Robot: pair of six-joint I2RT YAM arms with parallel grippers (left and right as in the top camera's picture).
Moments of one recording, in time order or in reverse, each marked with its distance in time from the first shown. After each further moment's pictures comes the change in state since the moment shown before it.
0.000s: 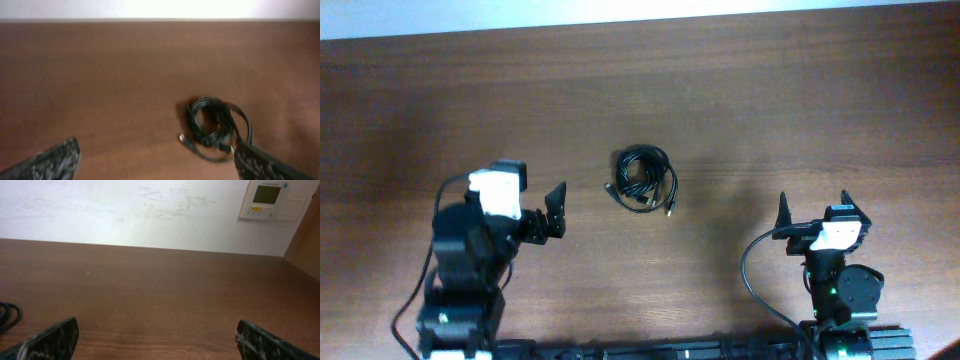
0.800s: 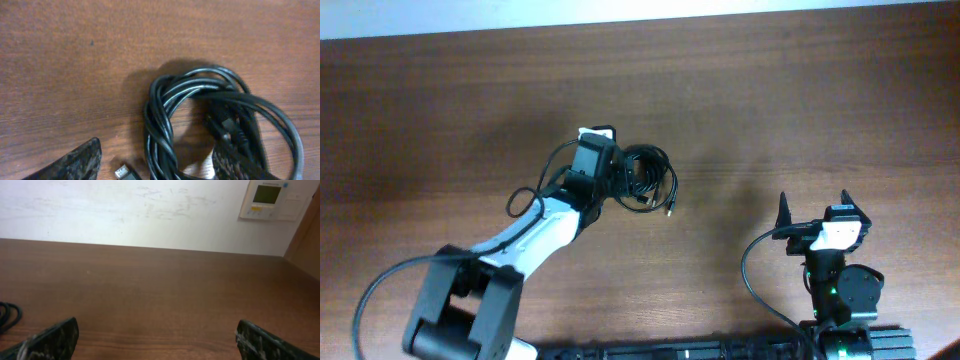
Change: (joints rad) left arm -0.399 0.937 0.138 0.446 -0.253 -0.370; right arm 0.000 0.000 0.000 0.000 0.000 0.000
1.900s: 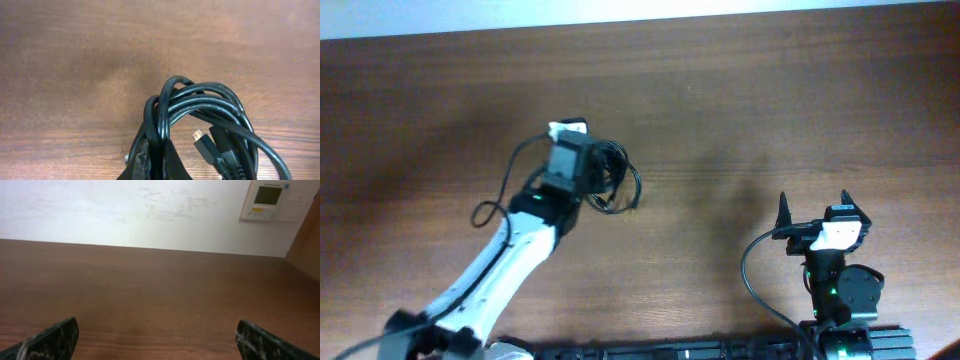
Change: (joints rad) left arm 0.069 -0.248 0.013 -0.220 -0.159 0.066; right arm 0.000 0.000 0.000 0.006 -0.008 0.002
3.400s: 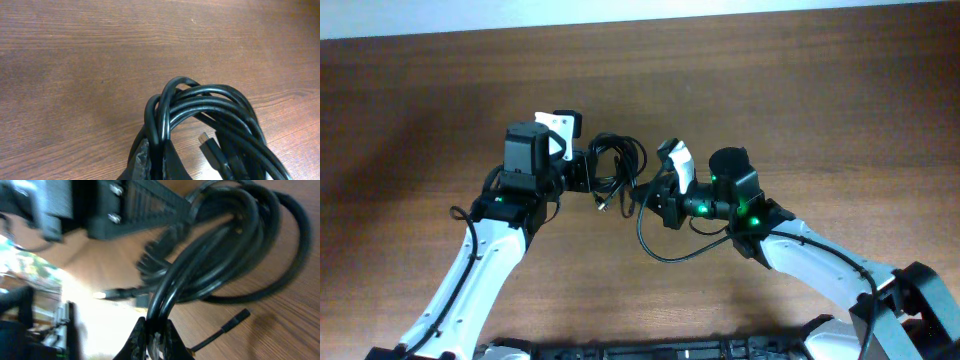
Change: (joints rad) left arm 0.154 -0.082 0.013 -0.014 0.494 0.122; right arm 0.554 1.455 0.599 0.499 -0.719 0.410
